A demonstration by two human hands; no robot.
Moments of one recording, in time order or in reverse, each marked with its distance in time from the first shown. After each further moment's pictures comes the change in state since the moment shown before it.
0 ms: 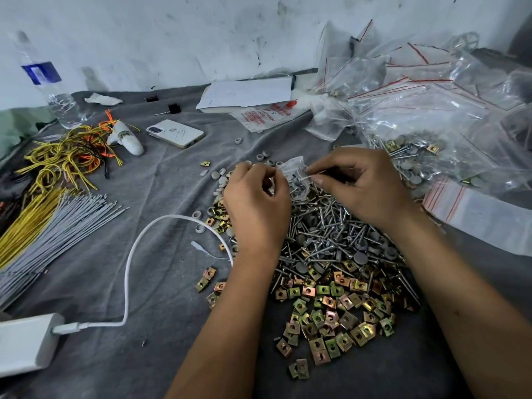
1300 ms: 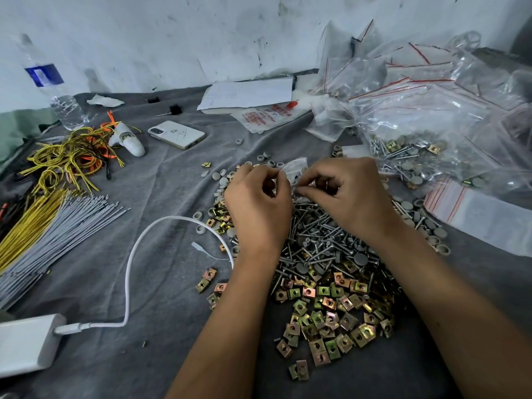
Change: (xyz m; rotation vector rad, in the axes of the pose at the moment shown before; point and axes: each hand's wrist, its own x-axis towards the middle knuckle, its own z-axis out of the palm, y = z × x) left_hand -0.001 -0.002 0.003 -0.030 -0.018 -0.011; right_hand -0.001 -0.009 0.019 -0.159 0.025 -0.093
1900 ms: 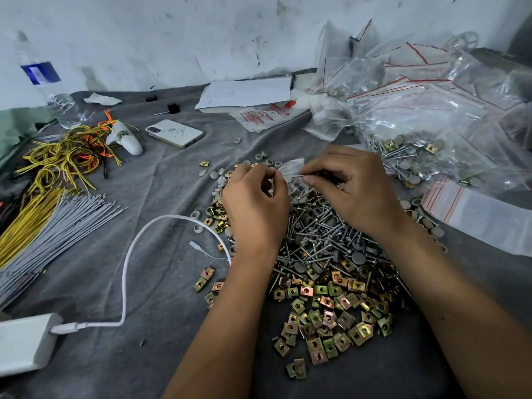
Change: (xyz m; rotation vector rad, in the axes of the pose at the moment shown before) left_hand 0.000 0.000 -0.002 0.046 -0.015 0.000; right_hand 0.003 0.002 -0.010 0.018 0.034 -0.054
